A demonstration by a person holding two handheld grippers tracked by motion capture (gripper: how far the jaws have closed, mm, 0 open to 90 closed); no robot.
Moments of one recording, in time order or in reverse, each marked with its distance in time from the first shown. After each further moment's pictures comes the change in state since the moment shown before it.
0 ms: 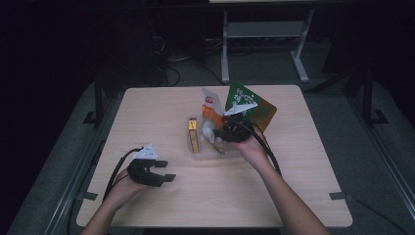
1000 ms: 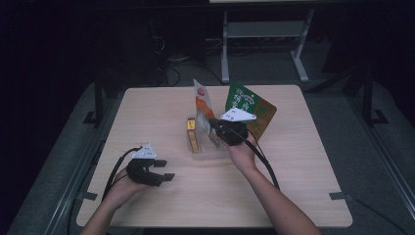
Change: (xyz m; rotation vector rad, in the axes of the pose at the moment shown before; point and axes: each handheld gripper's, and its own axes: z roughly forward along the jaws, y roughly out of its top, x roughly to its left) left arm 0.001 0.000 -0.003 -0.011 0.013 0.000; right arm 0.022 -0.007 0.007 -0.309 -0.144 -0.080
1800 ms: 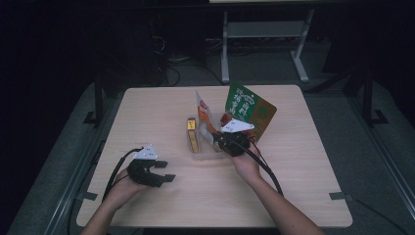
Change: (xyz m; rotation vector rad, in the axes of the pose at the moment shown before) left arm -0.002 0.001 0.002 0.028 -0.007 0.015; right arm 0.007 -0.031 -0.003 0.138 0.011 -0.009
